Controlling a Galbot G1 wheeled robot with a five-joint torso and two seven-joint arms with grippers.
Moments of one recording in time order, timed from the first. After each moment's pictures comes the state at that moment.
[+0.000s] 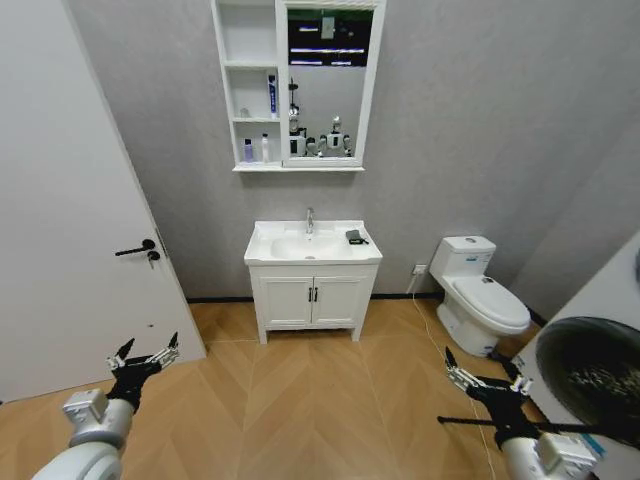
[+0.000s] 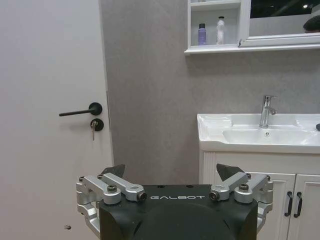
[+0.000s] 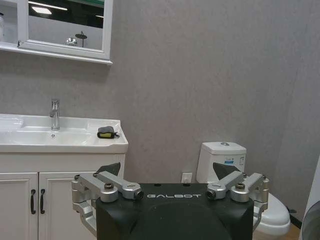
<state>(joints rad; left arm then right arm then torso) 1.79 -1.12 -0.91 -2.27 -0.58 0.21 -0.21 -2.09 1.19 0.84 2.48 0.40 -0.06 0.35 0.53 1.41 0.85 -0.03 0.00</state>
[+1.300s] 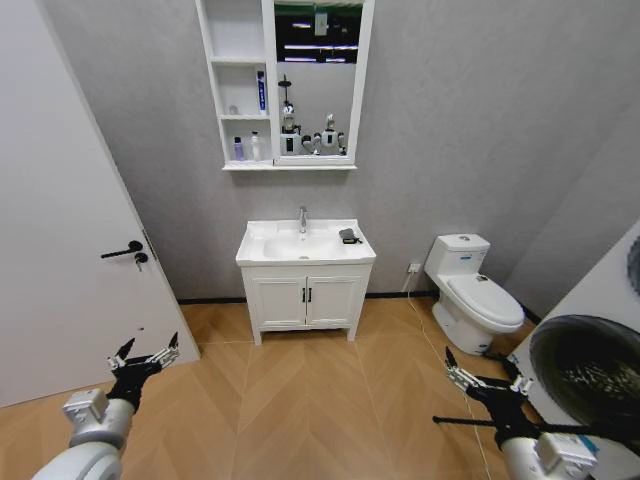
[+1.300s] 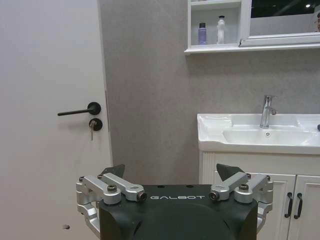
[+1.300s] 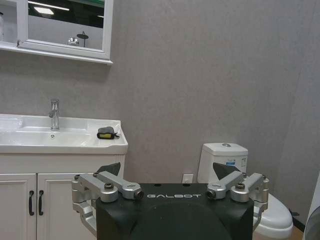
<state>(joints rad) 1.79 -1.12 -0.91 -2.27 -0.58 0.21 -0.21 -2.09 1.19 0.84 2.48 0.40 -0.06 0.35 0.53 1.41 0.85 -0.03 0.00</state>
